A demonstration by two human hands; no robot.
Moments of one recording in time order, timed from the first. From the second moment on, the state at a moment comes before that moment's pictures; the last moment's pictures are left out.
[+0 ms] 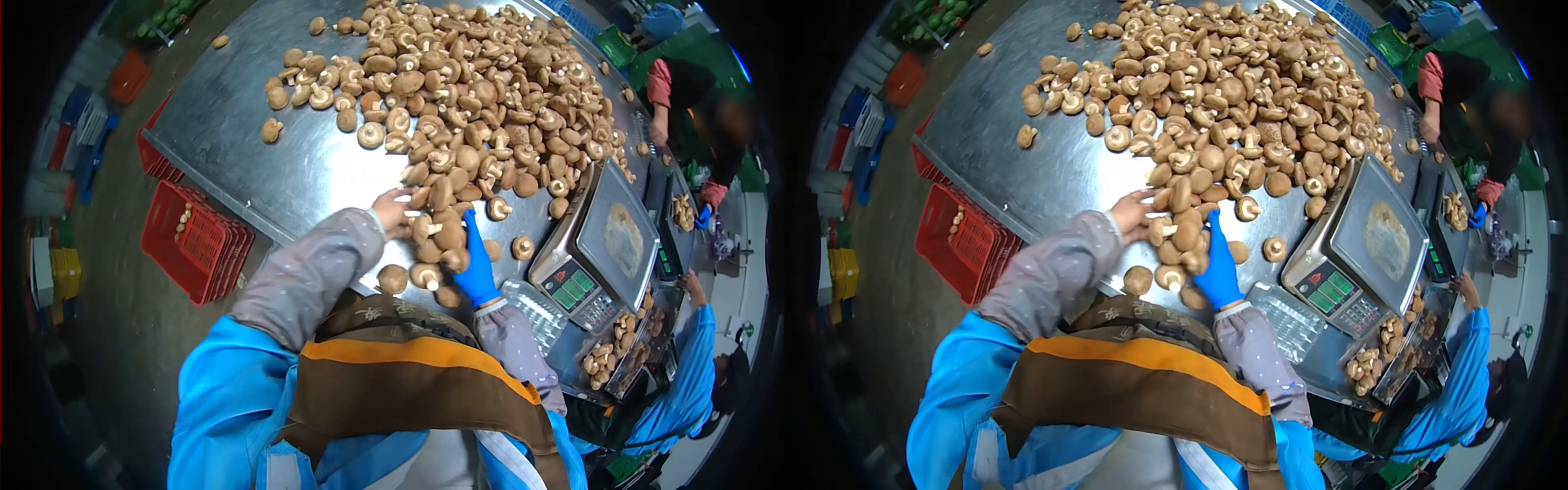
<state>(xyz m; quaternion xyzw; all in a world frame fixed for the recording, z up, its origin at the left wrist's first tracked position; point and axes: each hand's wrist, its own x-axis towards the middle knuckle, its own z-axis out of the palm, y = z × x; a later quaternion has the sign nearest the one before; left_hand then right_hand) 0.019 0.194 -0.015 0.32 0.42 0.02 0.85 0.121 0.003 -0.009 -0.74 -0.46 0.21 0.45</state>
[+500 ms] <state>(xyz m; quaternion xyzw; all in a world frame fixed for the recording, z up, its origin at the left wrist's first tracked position) 0.031 0.138 -0.006 0.17 0.23 0.10 0.95 0.167 -0.003 0.080 -0.70 -0.35 0.33 0.53</state>
